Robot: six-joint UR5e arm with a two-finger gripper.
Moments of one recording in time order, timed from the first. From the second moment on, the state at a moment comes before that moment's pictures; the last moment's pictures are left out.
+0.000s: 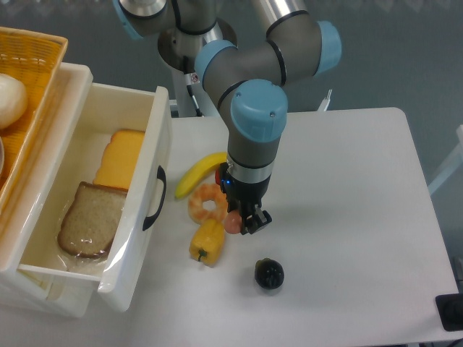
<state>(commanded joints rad) 2.44 -1.90 -1.54 -1.16 1.44 1.47</state>
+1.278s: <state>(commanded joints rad) 2.46 -1.85 -1.46 -1.17 1.38 1.16</state>
